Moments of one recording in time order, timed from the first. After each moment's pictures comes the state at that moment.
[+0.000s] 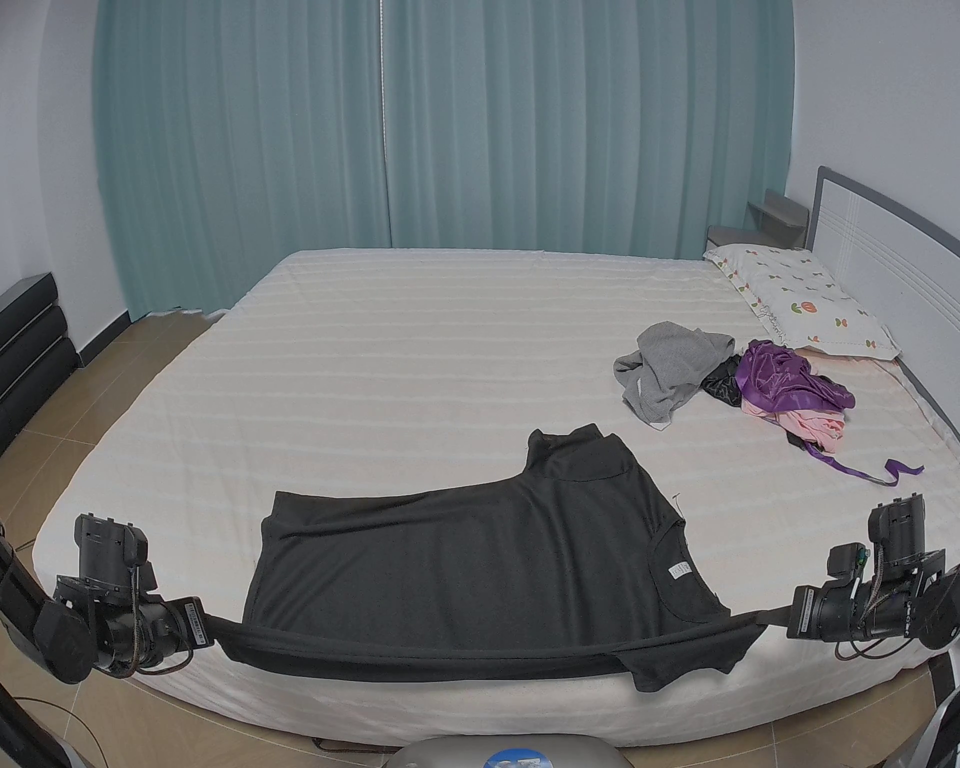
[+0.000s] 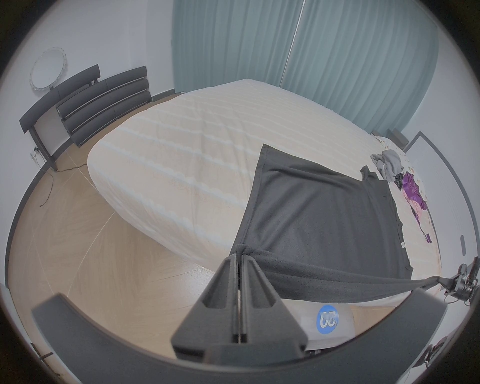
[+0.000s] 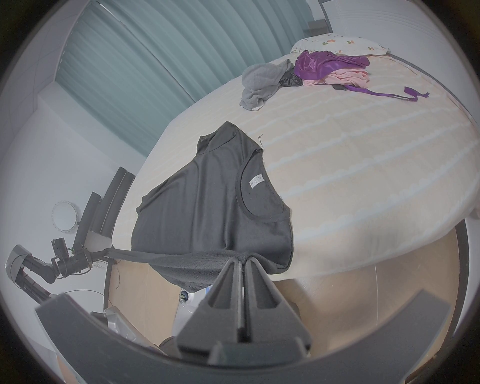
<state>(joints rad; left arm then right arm) -0.01 1.71 -0.19 -0.63 0.08 -0.36 0.05 1.71 -0.18 -0.66 0.33 0.35</state>
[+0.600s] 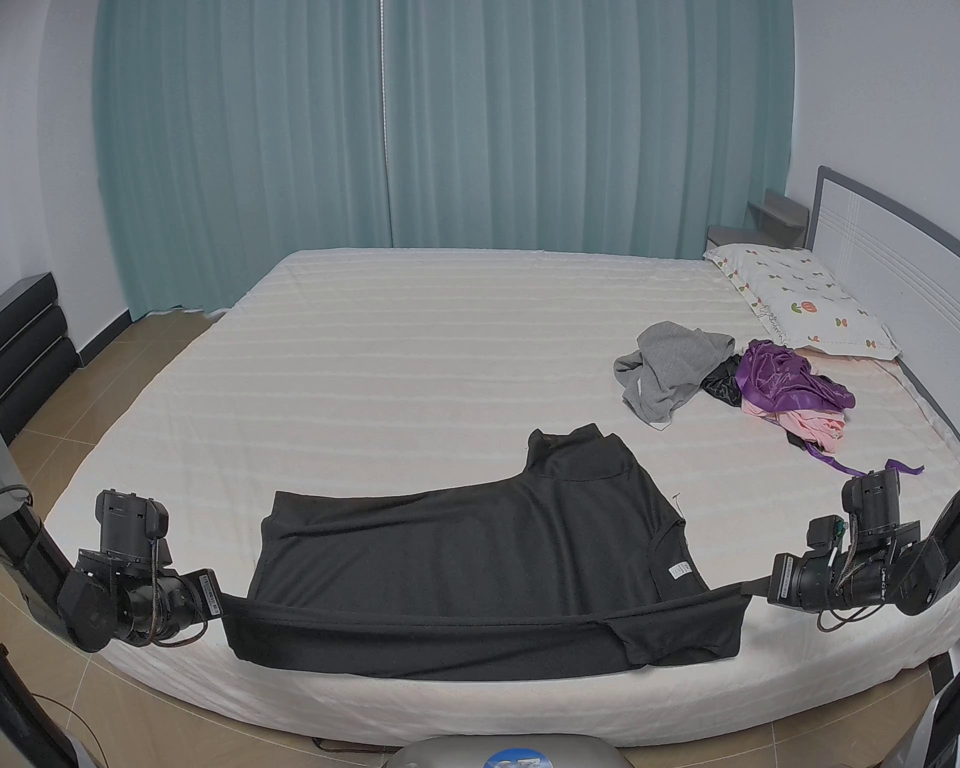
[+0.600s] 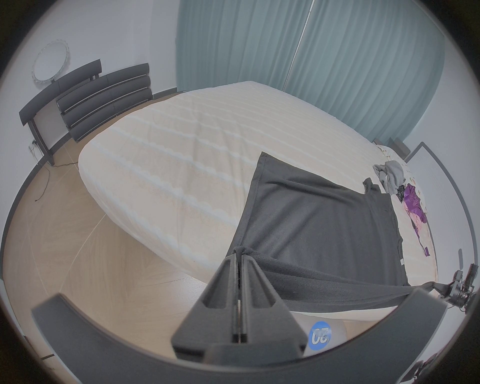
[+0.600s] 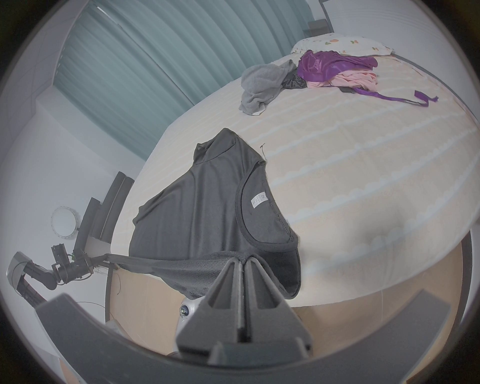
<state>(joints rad) -0.01 1.83 -0.32 -0.64 0.07 -0.41 0.05 1.85 -0.35 -0.65 0.33 0.37</state>
